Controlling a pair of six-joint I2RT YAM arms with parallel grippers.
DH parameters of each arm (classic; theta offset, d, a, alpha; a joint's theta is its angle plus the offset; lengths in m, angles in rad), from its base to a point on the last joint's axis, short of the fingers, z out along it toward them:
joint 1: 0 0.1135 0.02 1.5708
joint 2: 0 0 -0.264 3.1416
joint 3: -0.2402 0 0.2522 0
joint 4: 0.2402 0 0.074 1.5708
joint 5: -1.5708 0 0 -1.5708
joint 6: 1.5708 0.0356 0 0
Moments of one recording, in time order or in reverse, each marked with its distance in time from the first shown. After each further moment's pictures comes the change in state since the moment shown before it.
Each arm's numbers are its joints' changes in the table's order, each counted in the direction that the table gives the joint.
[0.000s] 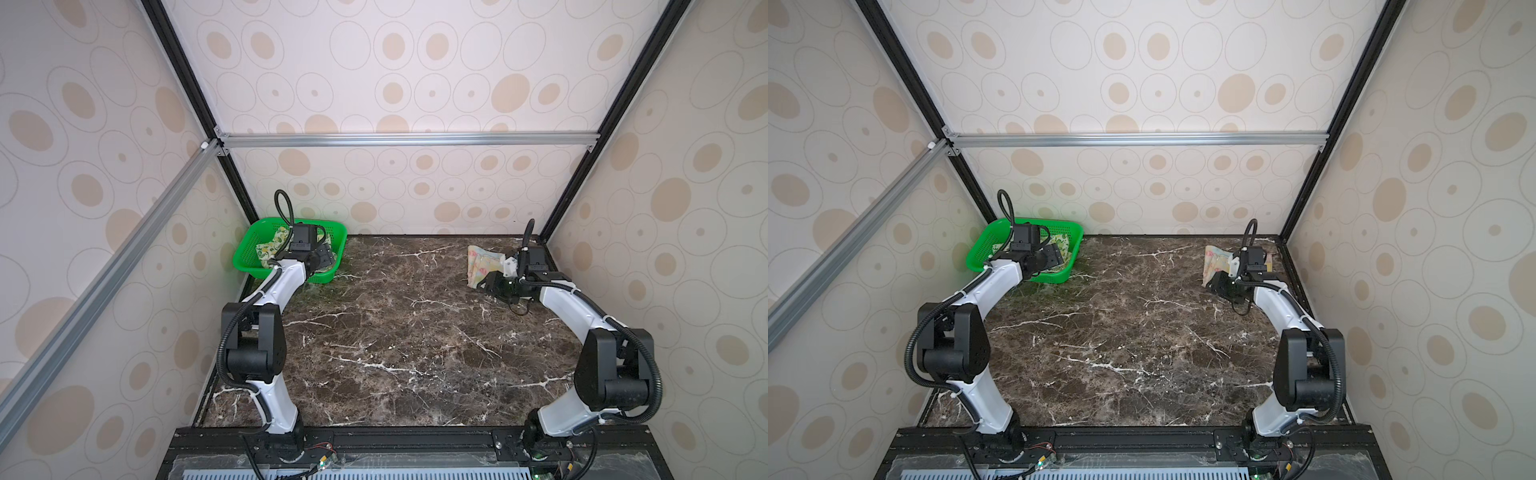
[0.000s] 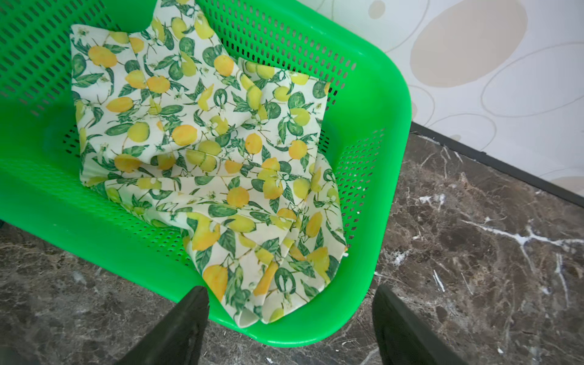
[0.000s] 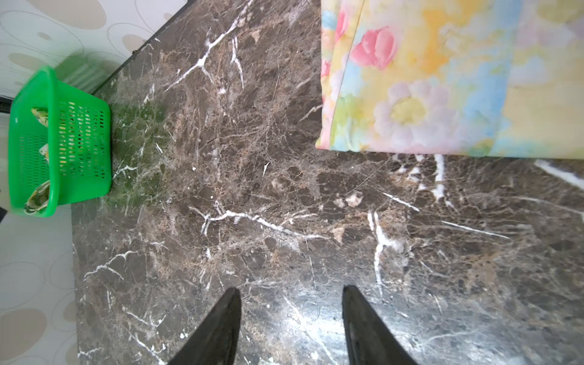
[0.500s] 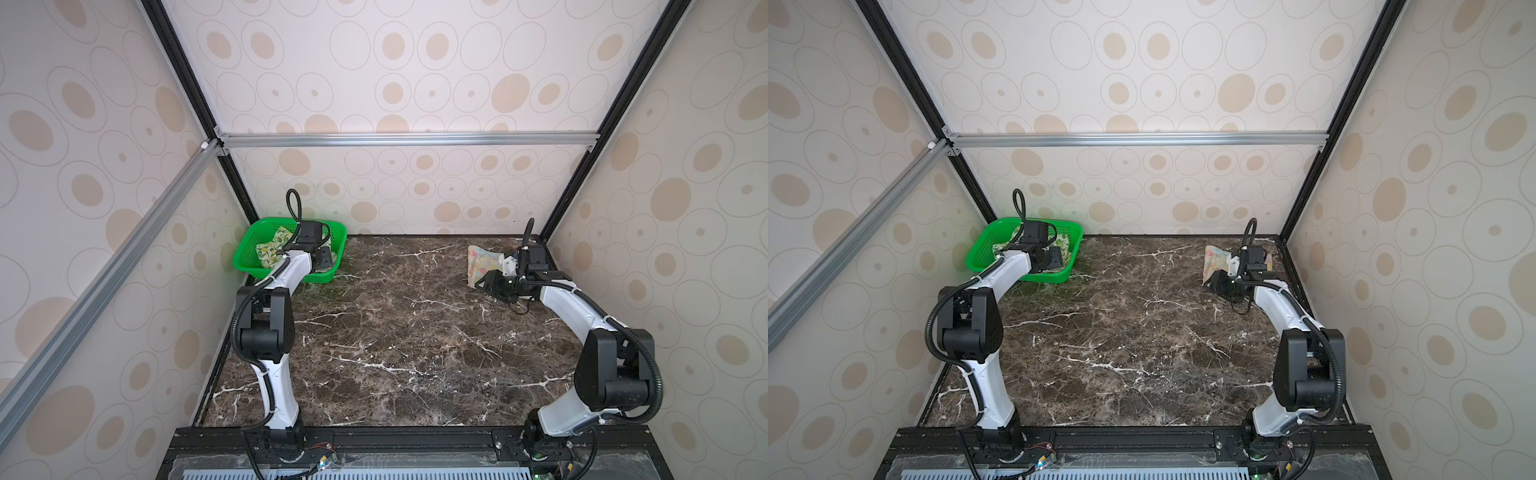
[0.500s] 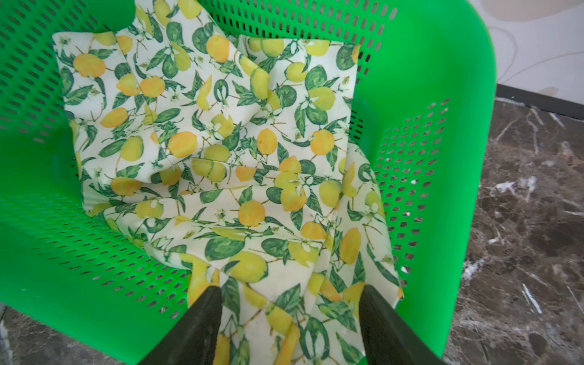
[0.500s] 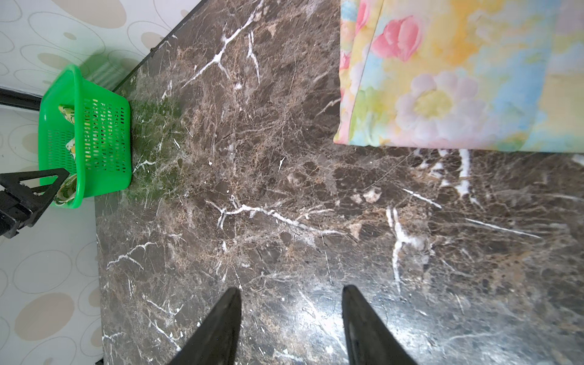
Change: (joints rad) left arm 0.006 -0.172 -0.168 0.108 0.084 0.129; right arm 0.000 0.000 -0.008 0.006 0.042 0.012
